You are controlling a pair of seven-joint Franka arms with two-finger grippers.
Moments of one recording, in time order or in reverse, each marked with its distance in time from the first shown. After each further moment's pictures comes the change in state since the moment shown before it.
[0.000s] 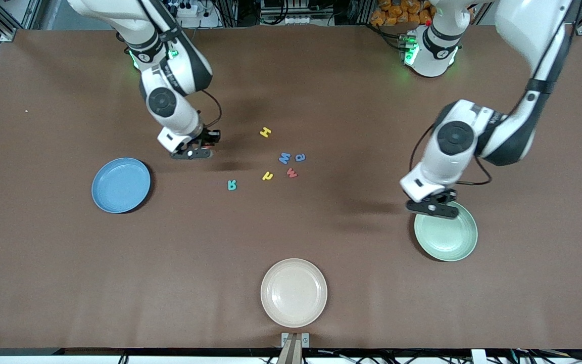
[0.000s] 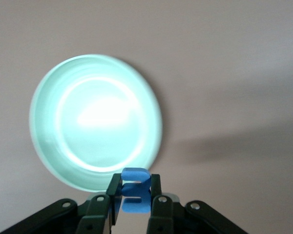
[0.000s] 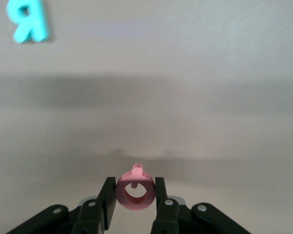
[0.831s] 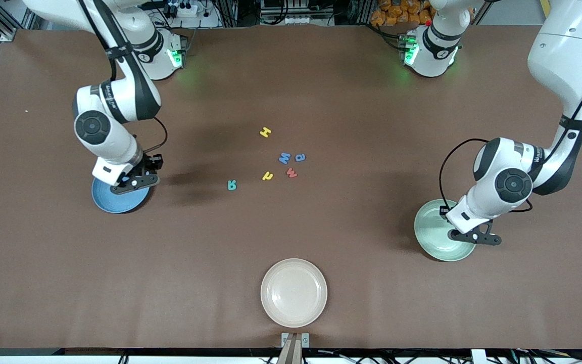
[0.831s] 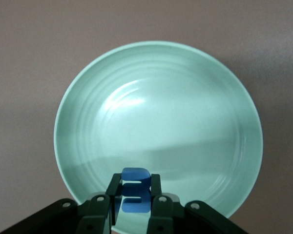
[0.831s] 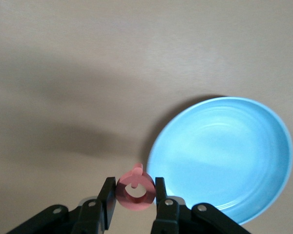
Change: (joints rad) left arm 0.135 0.232 -0.001 0.169 0.000 0.002 0.078; right arm -0.161 0.015 -0.145 0.198 -0.280 -0.121 -0.364
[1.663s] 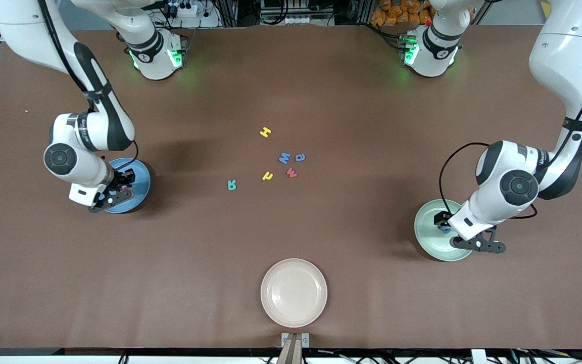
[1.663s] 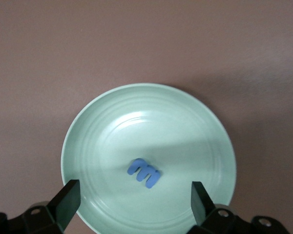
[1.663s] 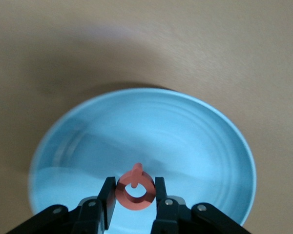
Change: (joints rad) left arm -0.004 -0.007 -0.038 0.059 0.000 -0.009 0.000; right arm -0.195 0.213 -0.004 0.061 -0.007 0.122 -0.279
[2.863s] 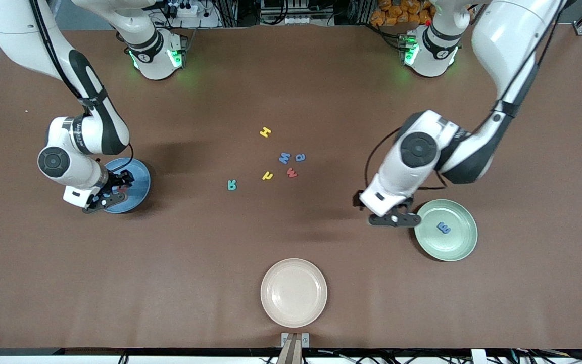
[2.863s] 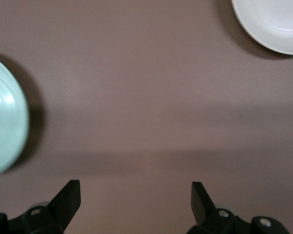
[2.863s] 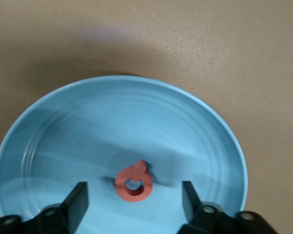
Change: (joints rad) left arm -0.313 -0.026 -0.116 0.065 -0.058 -0.108 -0.568; right arm -0.022 0.015 0.004 0.006 0.002 0.006 0.036
